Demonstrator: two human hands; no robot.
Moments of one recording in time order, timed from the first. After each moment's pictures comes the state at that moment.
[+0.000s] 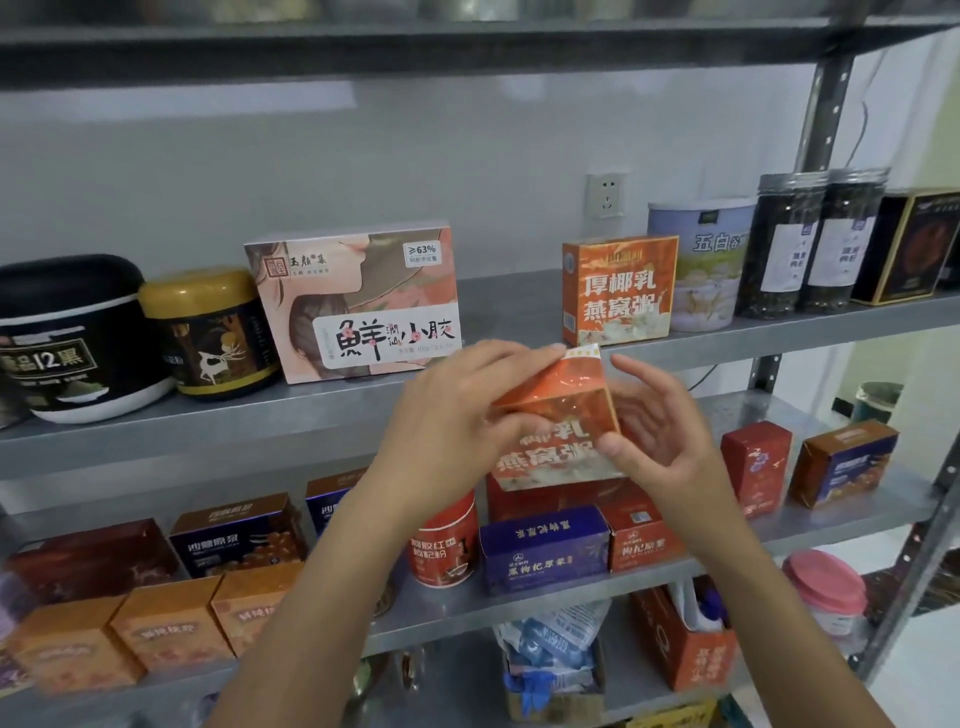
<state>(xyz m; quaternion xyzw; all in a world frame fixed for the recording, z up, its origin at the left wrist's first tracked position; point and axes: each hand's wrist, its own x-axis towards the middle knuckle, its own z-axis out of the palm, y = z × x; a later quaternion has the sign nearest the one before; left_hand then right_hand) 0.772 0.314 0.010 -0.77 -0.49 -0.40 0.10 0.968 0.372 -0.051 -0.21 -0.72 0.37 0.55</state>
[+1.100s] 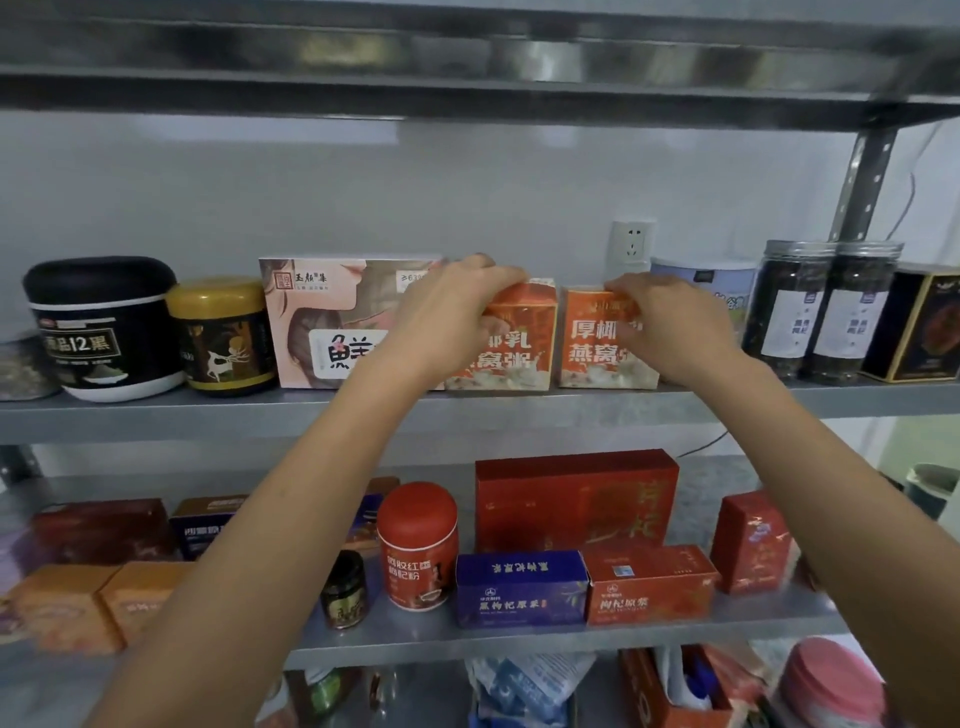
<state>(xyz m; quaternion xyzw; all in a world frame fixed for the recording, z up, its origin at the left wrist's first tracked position) 0.779 0.379 0.090 -0.69 -0.64 -0.26 0.20 0.979 0.495 0.075 -0.42 -0.84 -0.18 0.31</state>
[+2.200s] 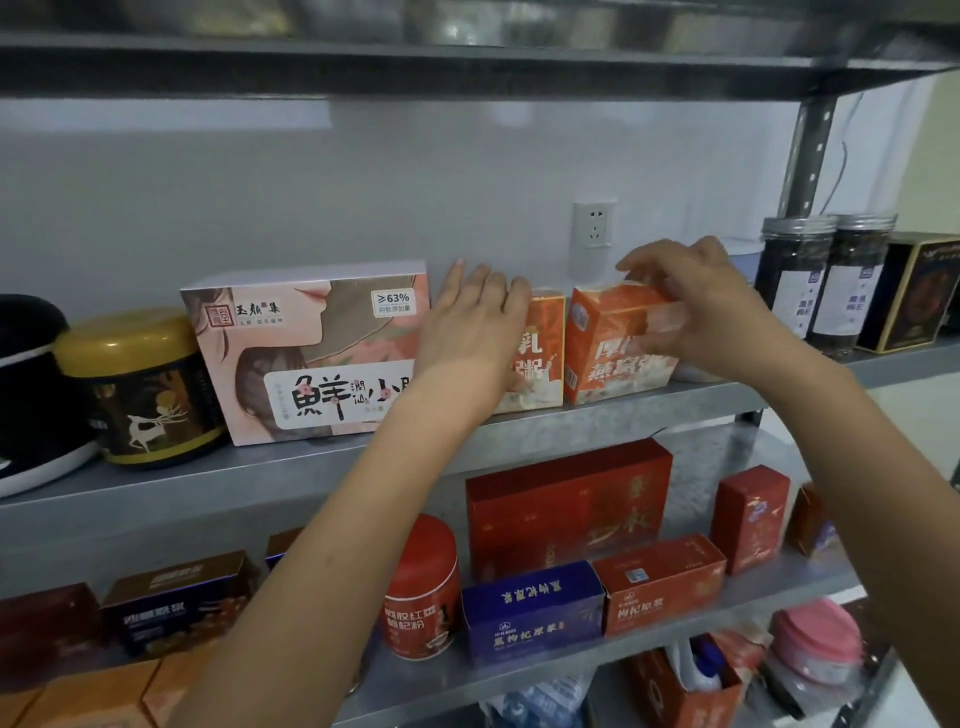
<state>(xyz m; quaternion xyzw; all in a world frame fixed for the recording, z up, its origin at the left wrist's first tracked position) 0.774 0.433 0.074 -0.70 -0.64 -0.09 0.29 0.989 0.503 0.080 -0.38 -0.85 -0.05 0.36</state>
